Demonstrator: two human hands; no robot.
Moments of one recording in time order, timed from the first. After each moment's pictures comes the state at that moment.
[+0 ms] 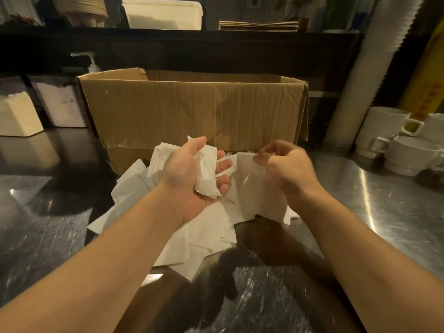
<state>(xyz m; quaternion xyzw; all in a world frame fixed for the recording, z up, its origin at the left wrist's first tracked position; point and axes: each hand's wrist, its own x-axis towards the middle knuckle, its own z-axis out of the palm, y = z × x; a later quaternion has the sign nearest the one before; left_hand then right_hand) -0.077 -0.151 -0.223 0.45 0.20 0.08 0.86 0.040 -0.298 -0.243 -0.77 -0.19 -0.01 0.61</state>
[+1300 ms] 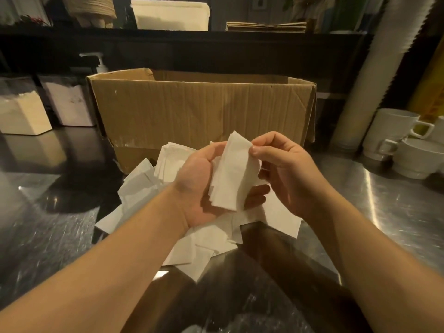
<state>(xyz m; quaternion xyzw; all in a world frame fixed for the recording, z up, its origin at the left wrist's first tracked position) -0.074 -0.151 -0.233 0.45 0.07 -0.04 0.89 0.007 -0.298 -0.224 -0.61 -0.30 0.15 0.71</state>
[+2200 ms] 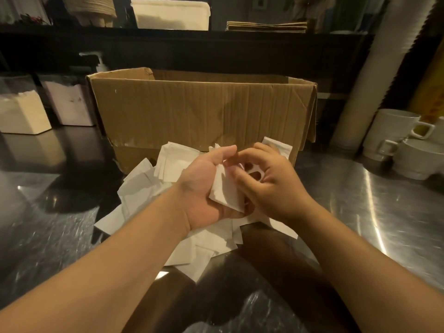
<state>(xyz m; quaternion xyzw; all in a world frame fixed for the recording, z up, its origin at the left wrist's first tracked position) -0.074 -0.151 -0.235 0.47 0.11 -0.06 0.87 0.004 -0.286 -0.247 -0.75 -0.47 -0.09 0.46</state>
